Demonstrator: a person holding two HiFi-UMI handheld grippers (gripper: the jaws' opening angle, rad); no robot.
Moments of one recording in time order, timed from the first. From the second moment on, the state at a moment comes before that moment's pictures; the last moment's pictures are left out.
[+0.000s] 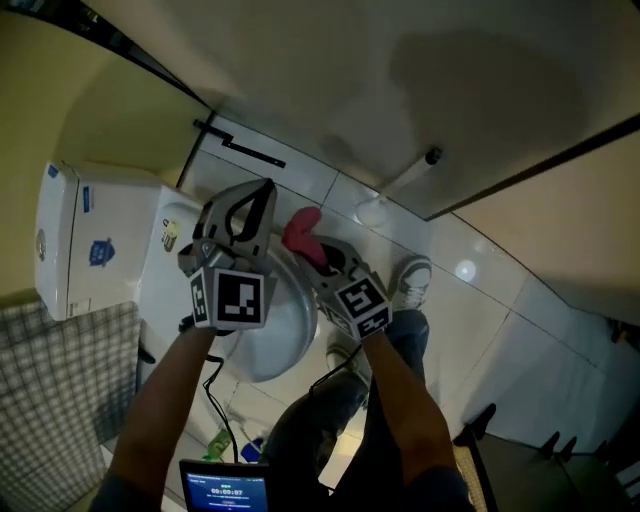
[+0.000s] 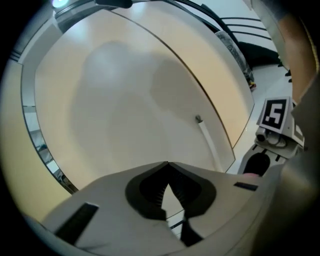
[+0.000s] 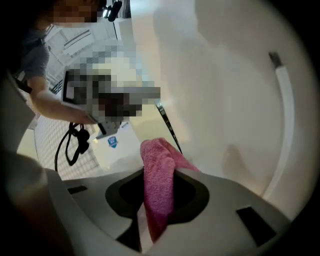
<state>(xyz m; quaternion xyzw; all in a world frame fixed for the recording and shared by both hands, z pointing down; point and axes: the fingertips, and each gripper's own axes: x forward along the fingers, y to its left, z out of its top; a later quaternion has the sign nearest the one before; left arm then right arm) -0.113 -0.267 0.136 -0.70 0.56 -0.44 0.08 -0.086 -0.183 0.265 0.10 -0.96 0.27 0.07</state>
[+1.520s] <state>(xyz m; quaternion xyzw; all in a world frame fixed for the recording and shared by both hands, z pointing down) -0.051 0.100 0.457 -0.71 0.60 -0.28 -0.22 -0.040 0.010 0.438 0.27 -0.92 0.30 -0.02</state>
